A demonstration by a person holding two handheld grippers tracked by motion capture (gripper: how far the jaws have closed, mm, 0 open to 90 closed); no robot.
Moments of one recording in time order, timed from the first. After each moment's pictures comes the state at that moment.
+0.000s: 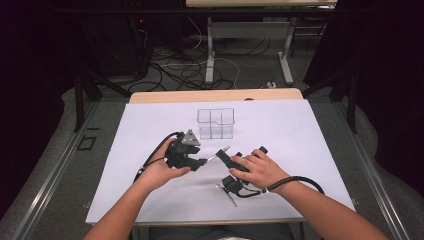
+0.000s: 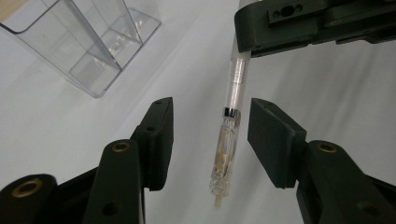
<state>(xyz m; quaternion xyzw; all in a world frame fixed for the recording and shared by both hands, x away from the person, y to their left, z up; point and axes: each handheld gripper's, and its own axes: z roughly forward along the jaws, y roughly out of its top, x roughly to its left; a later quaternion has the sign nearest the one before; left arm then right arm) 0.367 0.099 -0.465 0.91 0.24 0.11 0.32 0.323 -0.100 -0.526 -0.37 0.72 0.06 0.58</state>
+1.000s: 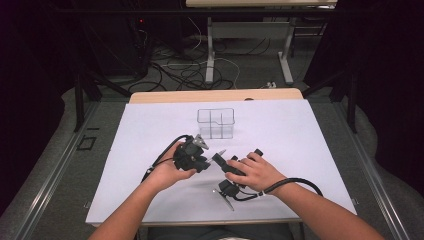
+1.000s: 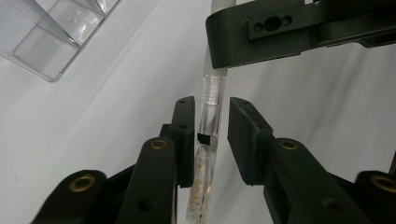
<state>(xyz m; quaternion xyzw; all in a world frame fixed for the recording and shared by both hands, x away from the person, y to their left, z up) 0.370 0.079 -0.476 0.93 0.24 0.06 0.27 0.316 -0.090 -0.531 -0.39 0.71 0.05 0.58</state>
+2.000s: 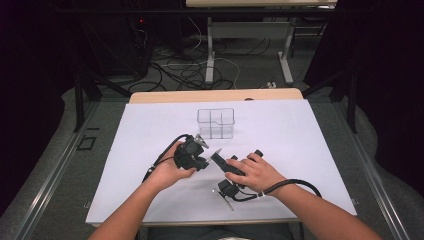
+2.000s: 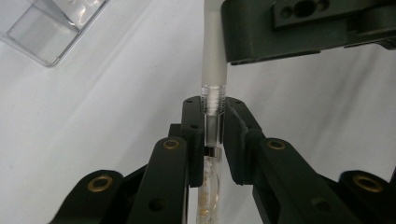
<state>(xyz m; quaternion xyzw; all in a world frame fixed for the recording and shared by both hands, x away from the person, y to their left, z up) 0.376 0.082 -0.480 0.93 0.26 0.05 0.26 0.317 -0.089 -0.531 -0.38 0.72 0.08 0.57</state>
